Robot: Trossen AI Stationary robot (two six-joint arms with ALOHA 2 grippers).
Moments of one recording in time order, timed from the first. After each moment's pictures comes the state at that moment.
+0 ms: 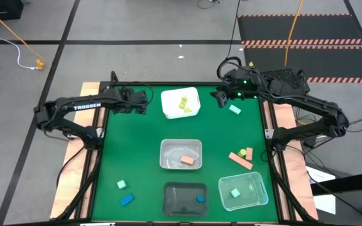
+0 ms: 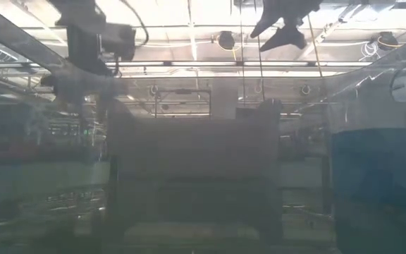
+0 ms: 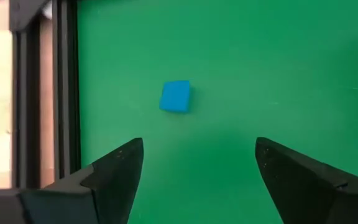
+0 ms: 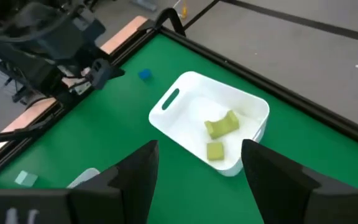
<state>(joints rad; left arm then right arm) 0.45 1.34 0.93 -1.01 -0.45 -0.99 -0.41 1.17 1.20 -0.61 0.00 0.46</state>
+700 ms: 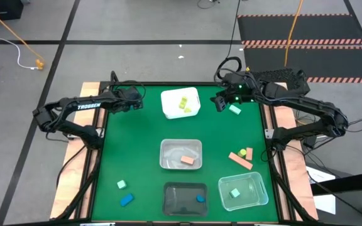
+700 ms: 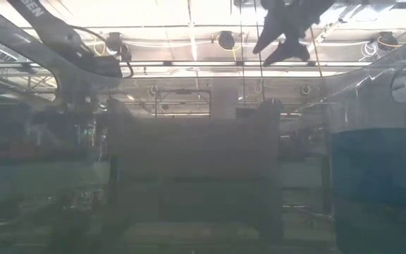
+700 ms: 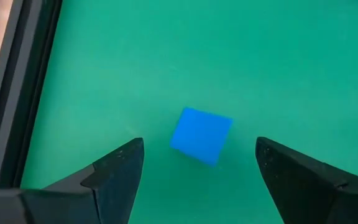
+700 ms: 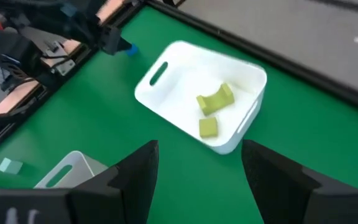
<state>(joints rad) 0.69 1.34 0.65 -0.55 -0.37 -0.97 -0.41 1.18 1.11 -0.59 0.00 0.49</state>
